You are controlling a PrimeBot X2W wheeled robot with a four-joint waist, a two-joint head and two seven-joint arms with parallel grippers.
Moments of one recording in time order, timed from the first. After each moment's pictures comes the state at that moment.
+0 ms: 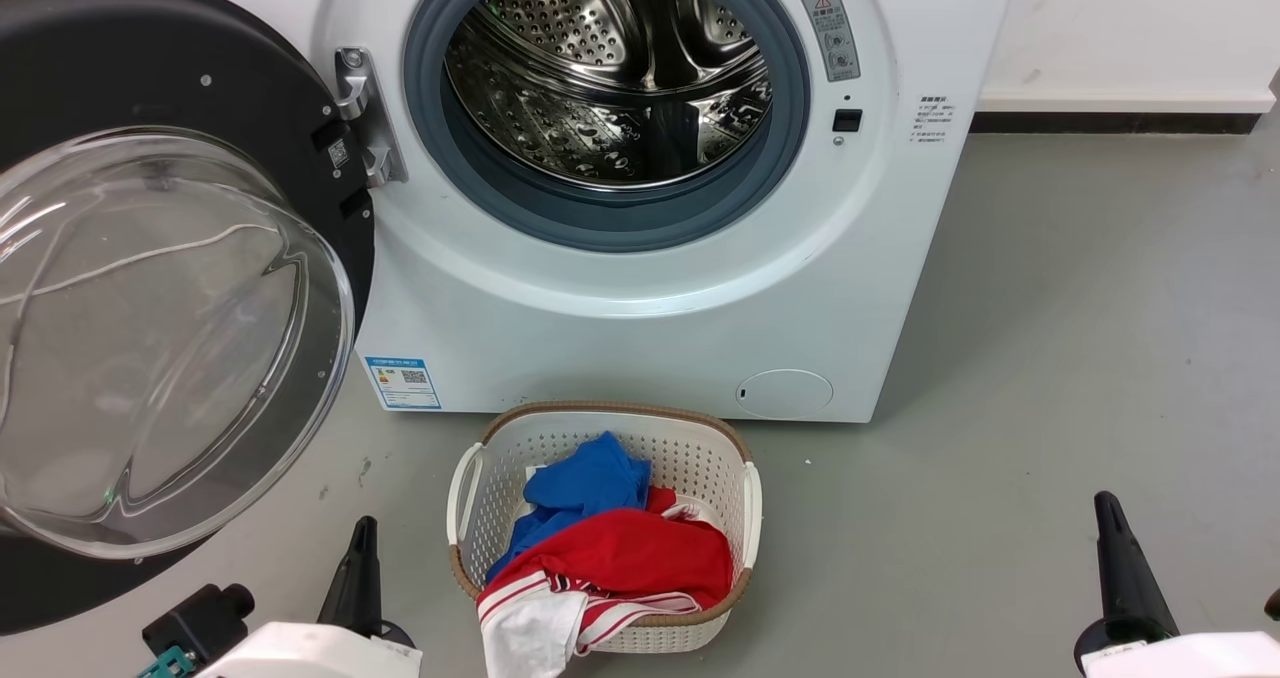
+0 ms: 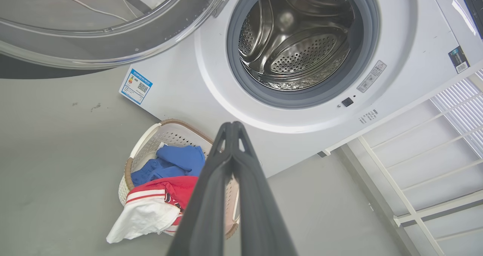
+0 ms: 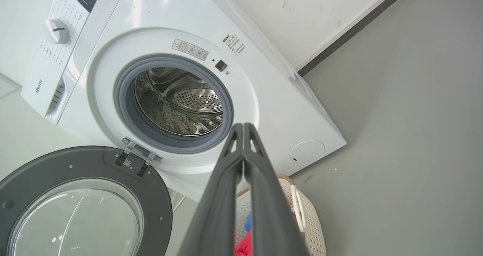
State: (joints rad) left arm 0.03 0.05 0.03 0.22 -0.75 -0.09 -0.09; right arm 0.11 -0.07 -0.08 0.10 0.83 0.13 -0.12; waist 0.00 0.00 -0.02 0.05
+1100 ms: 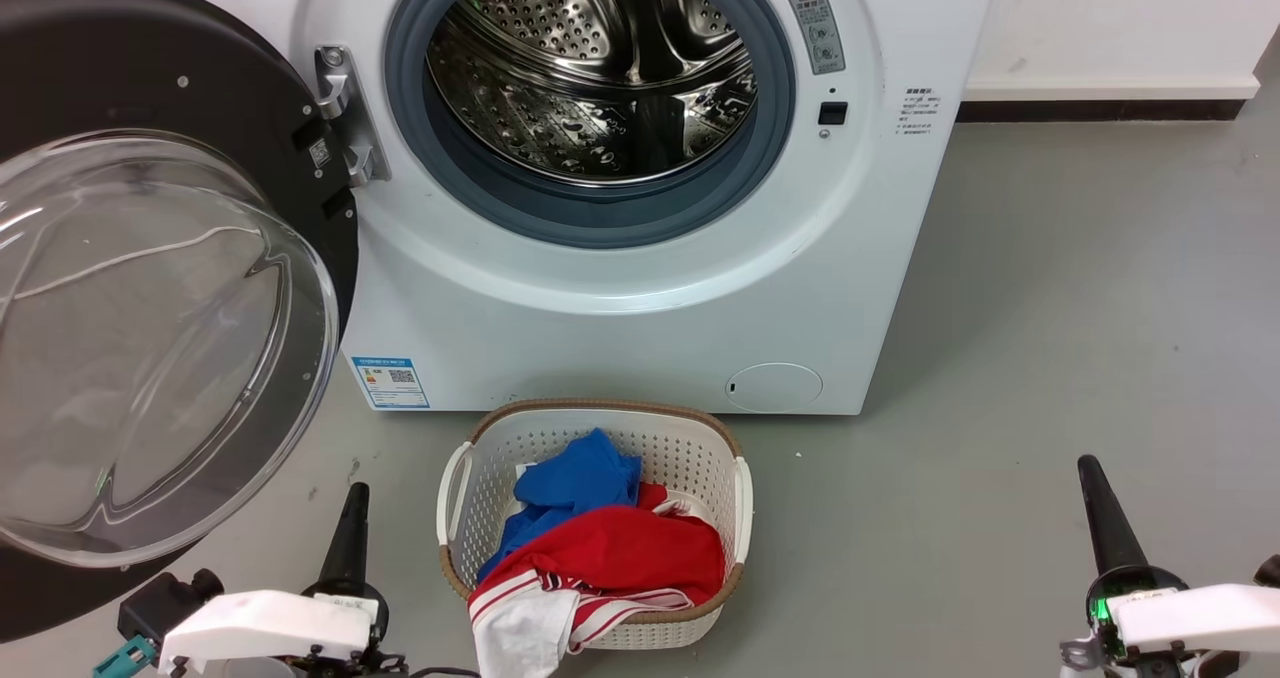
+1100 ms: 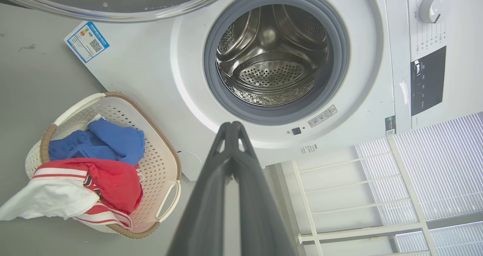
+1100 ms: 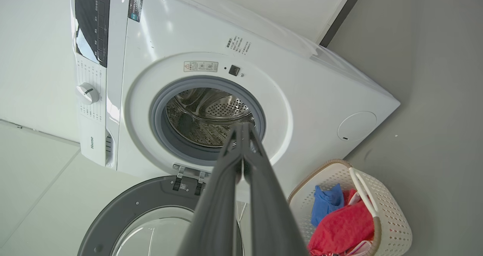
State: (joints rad) left arm -0.03 0.05 0.07 0.23 -1.15 -0.11 0.01; right arm 0.01 -0.07 -0.08 0.17 1.21 0.13 -0.02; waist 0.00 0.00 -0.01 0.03
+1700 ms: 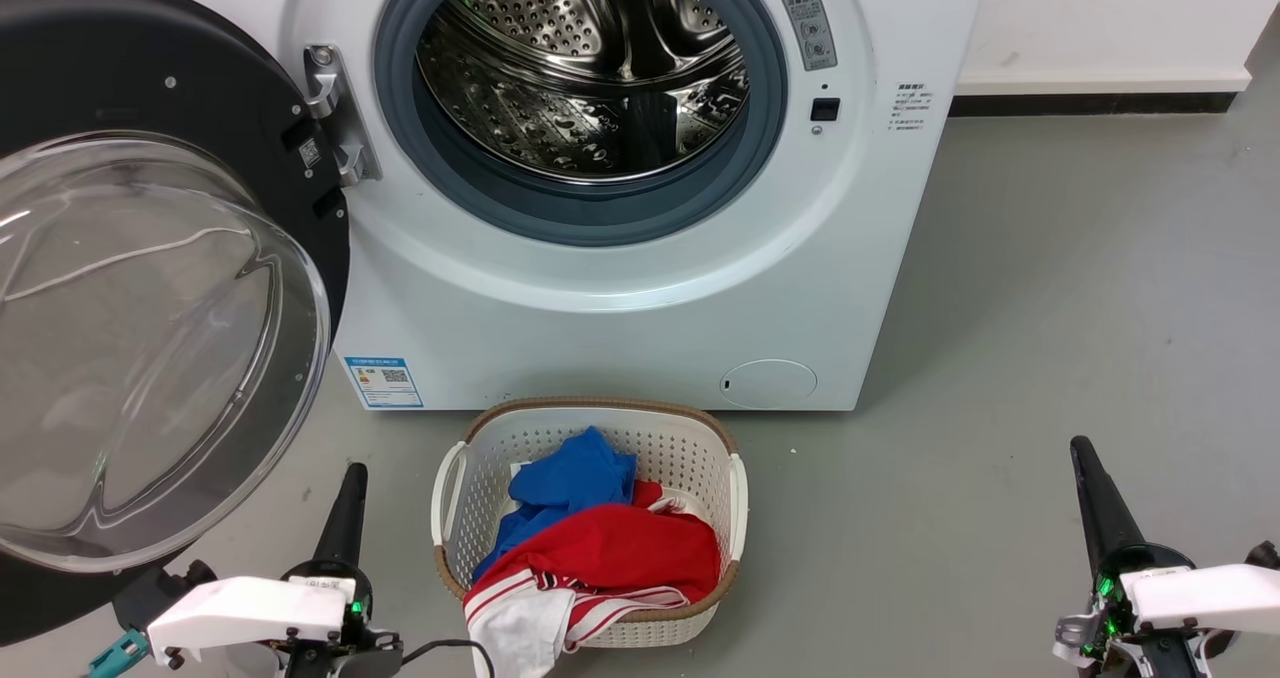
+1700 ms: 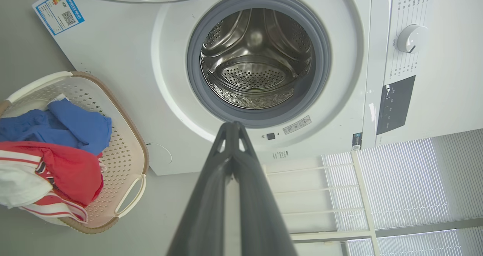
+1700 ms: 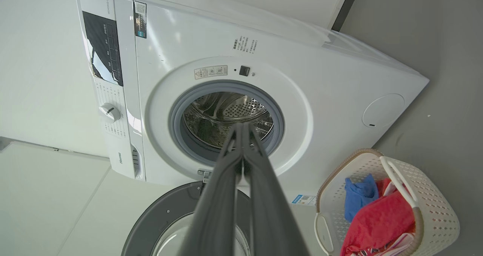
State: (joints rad) left arm -0.06 0.05 0.09 0.24 -1.33 -0.11 0.05; right arm -0.03 -0.07 -0.08 0.20 1.37 0.13 0.02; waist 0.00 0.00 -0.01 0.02
